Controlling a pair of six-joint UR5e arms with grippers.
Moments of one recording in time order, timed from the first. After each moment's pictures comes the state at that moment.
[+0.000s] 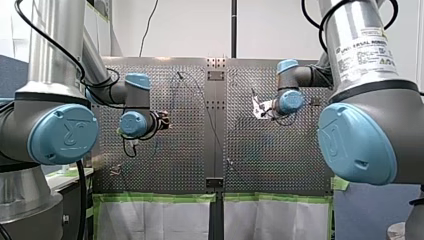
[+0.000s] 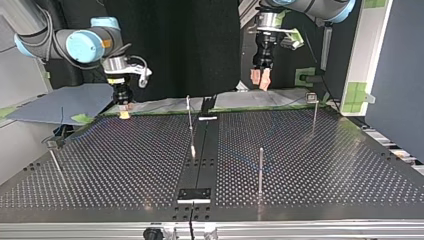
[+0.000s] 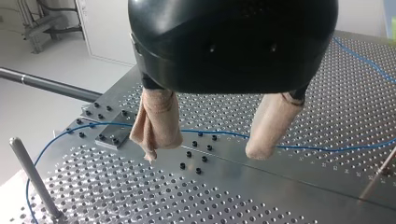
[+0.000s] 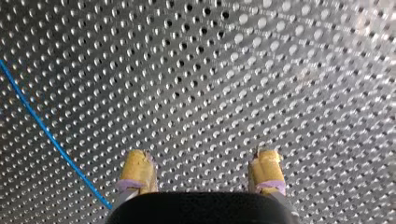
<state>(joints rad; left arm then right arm) -0.34 -1.64 -2.40 -2.21 -1.76 -1.91 1.95 -1.20 1.76 -0.44 1.55 1.39</state>
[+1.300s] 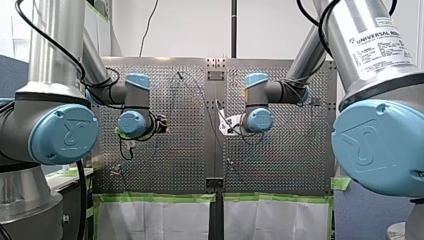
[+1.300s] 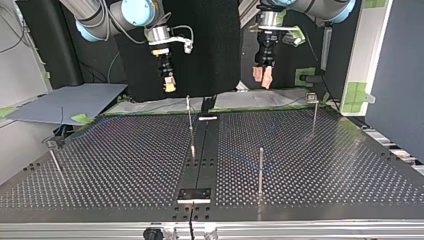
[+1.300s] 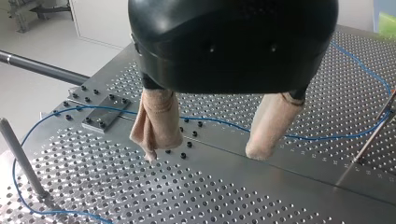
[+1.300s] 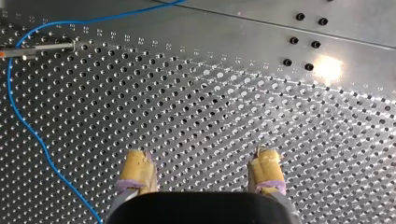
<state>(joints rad) -0.33 -1.64 -2.40 -2.27 -1.78 -1.91 2.24 -1.16 1.91 -0.66 1.71 1.41</state>
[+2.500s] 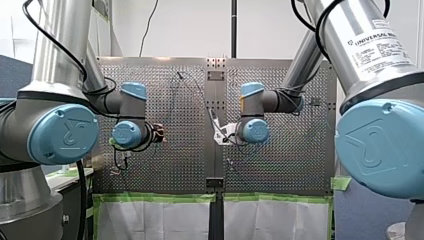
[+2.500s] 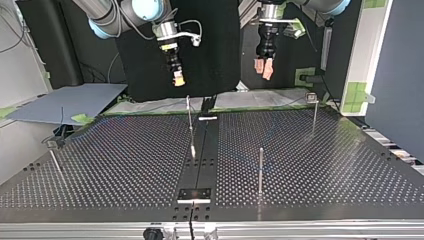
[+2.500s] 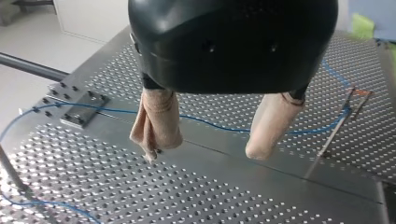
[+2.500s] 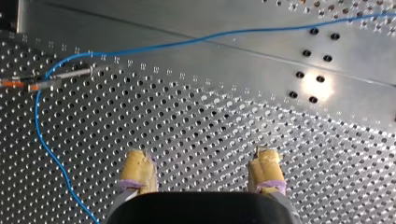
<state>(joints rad) -0.34 -1.69 -2.48 -2.15 -1.80 -1.90 2.29 -1.11 1.94 -0.76 1.71 1.37</state>
